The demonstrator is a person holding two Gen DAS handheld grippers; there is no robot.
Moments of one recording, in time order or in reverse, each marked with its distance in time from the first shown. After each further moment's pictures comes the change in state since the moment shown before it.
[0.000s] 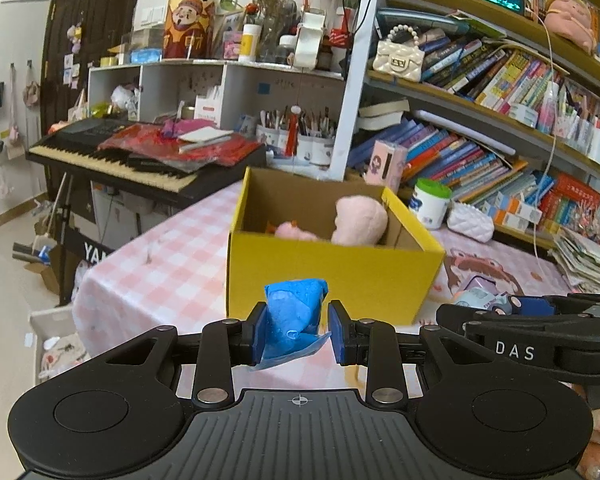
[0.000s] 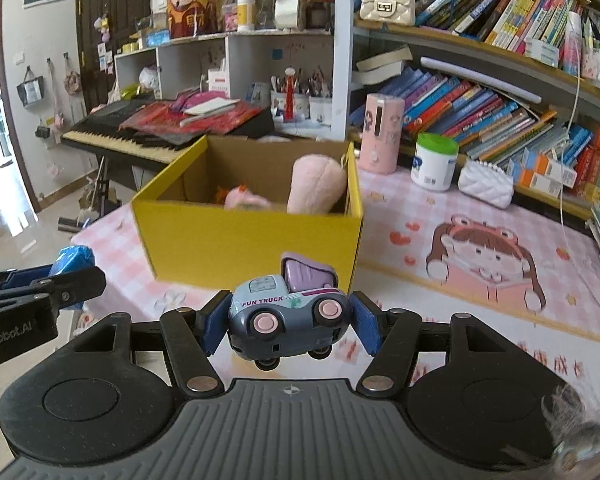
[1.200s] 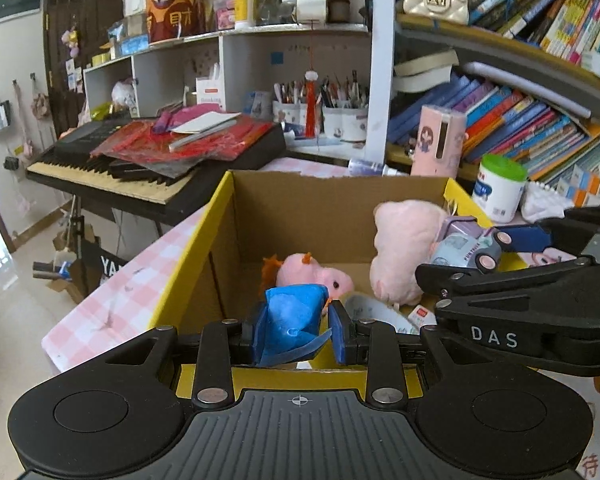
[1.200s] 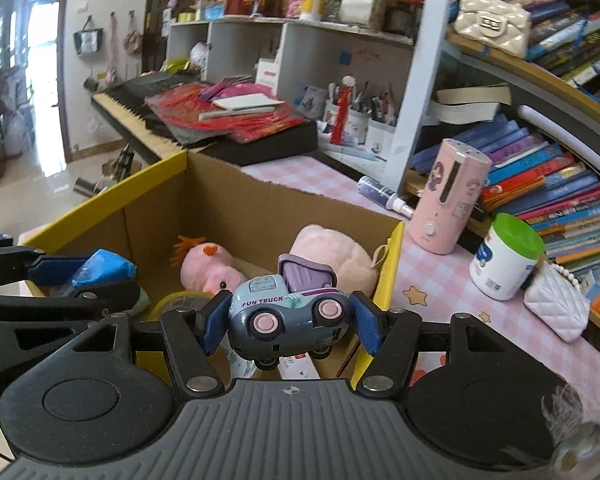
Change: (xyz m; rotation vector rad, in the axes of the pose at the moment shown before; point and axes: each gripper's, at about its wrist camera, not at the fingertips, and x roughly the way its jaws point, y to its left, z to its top) left arm 0.161 -0.037 0.050 0.085 0.098 0.168; right arm 0.173 -0.031 0.091 -0.278 0.001 0.131
